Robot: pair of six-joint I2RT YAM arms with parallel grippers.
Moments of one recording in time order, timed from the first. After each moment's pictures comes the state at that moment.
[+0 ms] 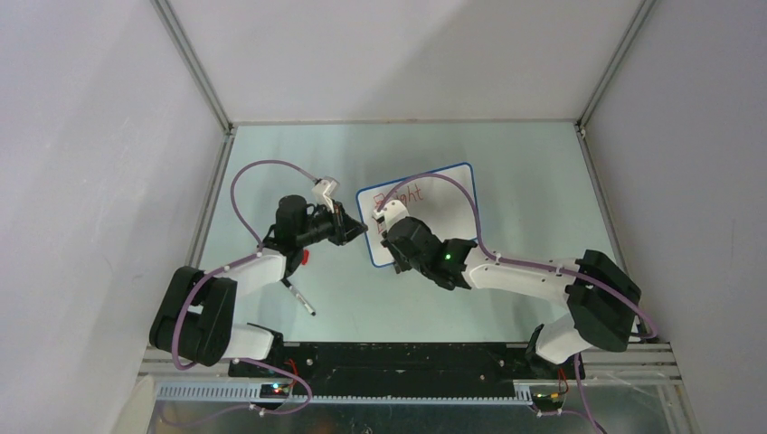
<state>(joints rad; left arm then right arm) -0.30 1.35 0.51 0.47 0.61 -0.34 1.06 1.51 0.99 -0.18 0.36 0.19</state>
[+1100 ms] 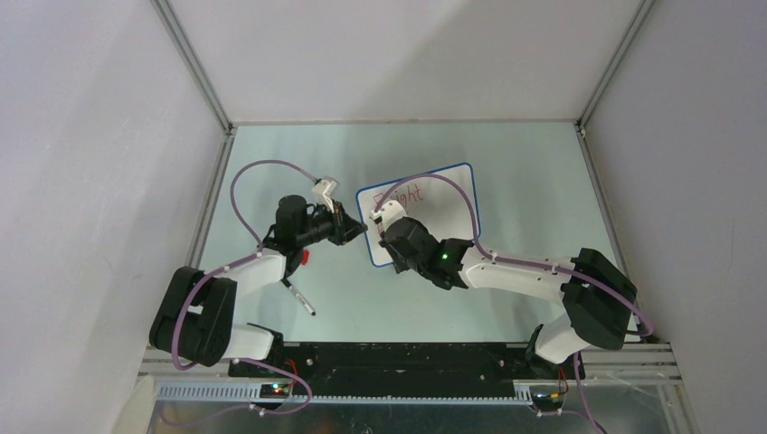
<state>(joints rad) -0.30 1.35 0.51 0.47 0.61 -0.33 1.06 1.53 1.00 -0.18 0.37 0.18</state>
